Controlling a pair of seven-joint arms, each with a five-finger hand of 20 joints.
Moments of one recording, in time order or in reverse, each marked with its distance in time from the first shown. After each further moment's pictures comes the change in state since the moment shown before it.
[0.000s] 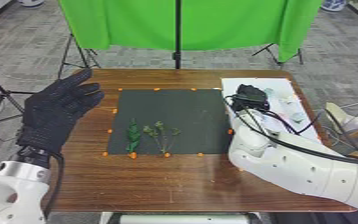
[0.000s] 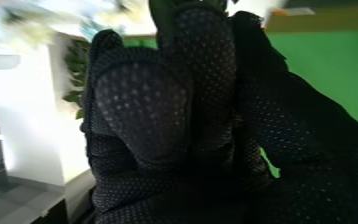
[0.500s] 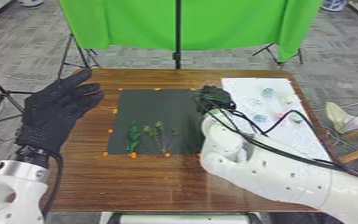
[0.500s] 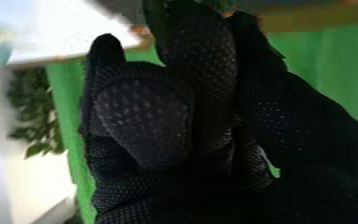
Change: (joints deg) left arm 0.0 -0.2 -0.6 -0.5 0.3 0.5 -1.8; right arm -5.9 -10.1 7.9 -5.4 0.7 -9.8 -2.2
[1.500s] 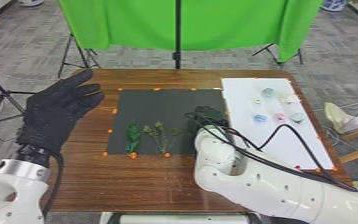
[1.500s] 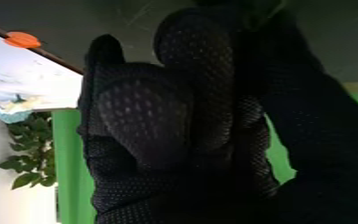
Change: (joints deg) left arm -0.7 -0.9 0.1 0.0 0.5 -0.1 -1.6; right arm -4.8 -1.6 0.8 -1.5 2.7 -6.4 2.6
